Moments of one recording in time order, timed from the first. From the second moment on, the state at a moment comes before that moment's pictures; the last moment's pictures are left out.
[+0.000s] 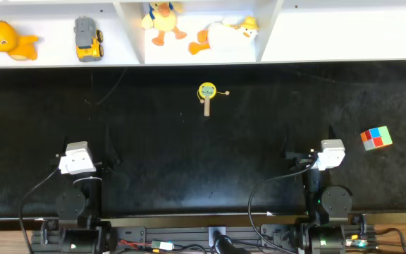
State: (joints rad) left arm -0.02 0.02 0.01 -0.07 -0.16 -0.02; right arm 0.01 0.01 0.02 -0.02 -0.03 0.01
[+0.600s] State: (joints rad) left arm -0.02 0.02 0.01 -0.07 -0.16 -0.02; right arm 0.10 0.04 0.02 -0.05 0.19 0.05
